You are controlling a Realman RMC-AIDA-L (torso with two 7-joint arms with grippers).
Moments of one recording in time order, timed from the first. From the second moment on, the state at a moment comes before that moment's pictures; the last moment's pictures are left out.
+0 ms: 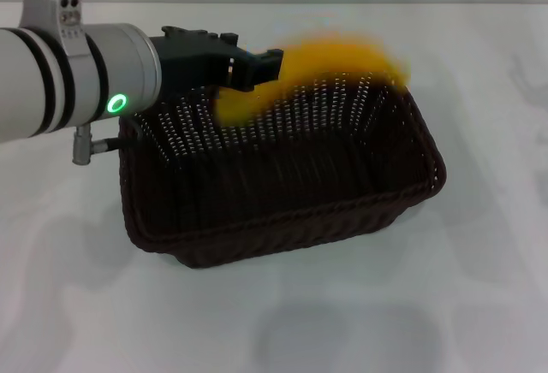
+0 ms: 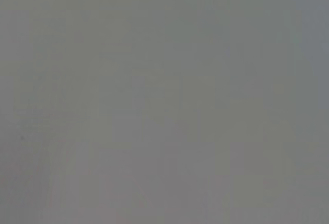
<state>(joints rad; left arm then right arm) -0.22 -2.08 1.73 1.85 -0.61 -0.98 0.18 0.06 2.00 -1.82 -1.11 -2.65 0.71 2.84</state>
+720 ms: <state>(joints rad) -0.16 -2.08 1.68 1.75 -0.48 -0.70 0.19 0.07 2.00 -1.83 -1.09 -2.65 0.72 2.84</state>
